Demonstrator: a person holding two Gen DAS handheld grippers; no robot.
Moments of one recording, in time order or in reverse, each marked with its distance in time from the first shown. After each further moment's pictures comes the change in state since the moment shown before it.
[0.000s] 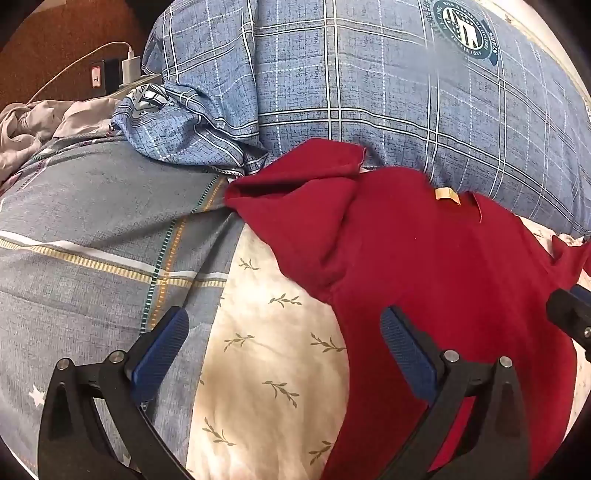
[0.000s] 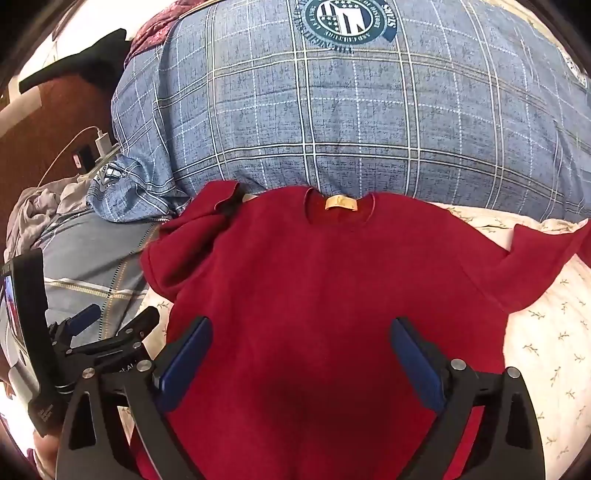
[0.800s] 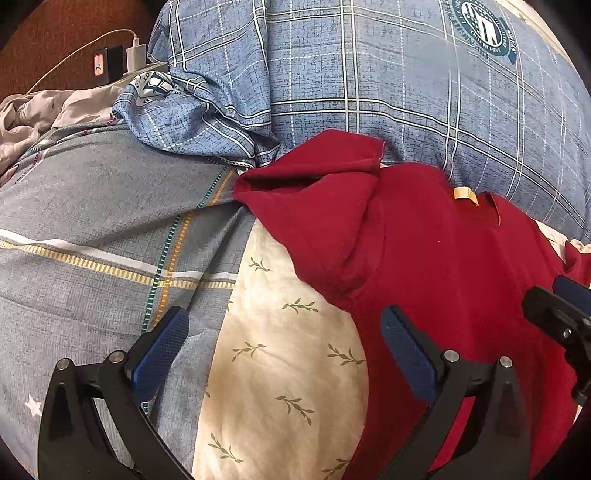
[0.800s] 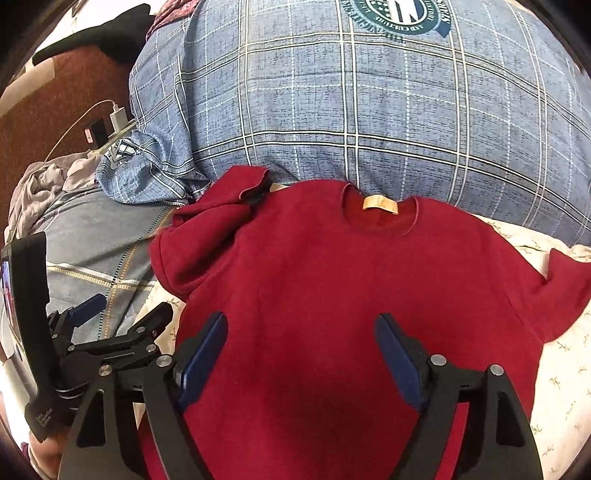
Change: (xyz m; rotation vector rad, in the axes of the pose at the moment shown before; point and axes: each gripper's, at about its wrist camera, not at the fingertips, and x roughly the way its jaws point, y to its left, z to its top) left arm 0.020 0.010 0.009 -0.021 0.038 0.026; right arm 0.035 0.026 0.014 -0.093 0.007 0.067
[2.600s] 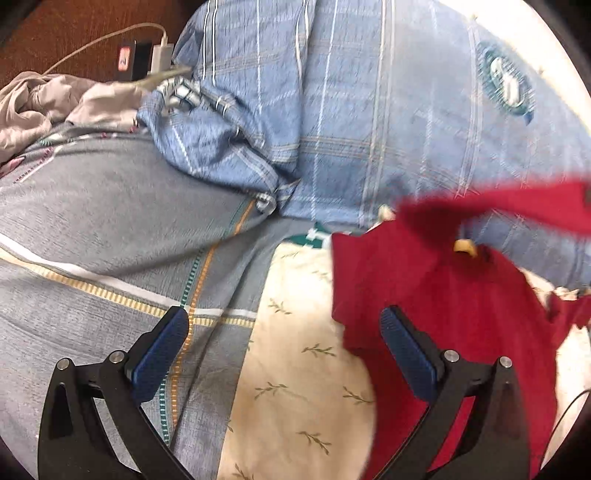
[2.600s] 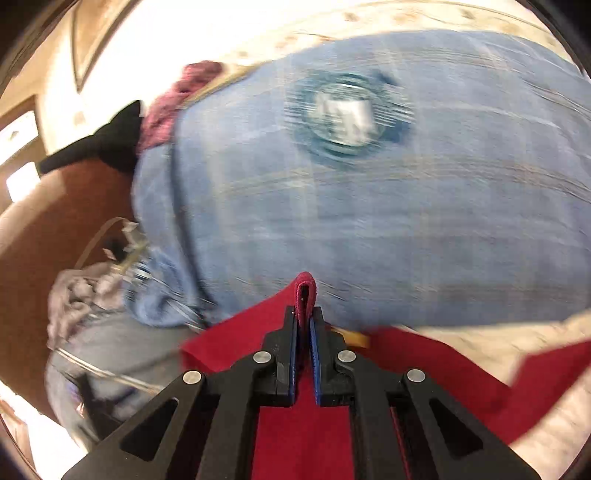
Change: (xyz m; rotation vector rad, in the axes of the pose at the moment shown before) left arm -0.015 0.035 0.017 -0.116 -0.085 -0.082; right arm -0.043 -0.112 0.112 0.105 -0.178 0.105
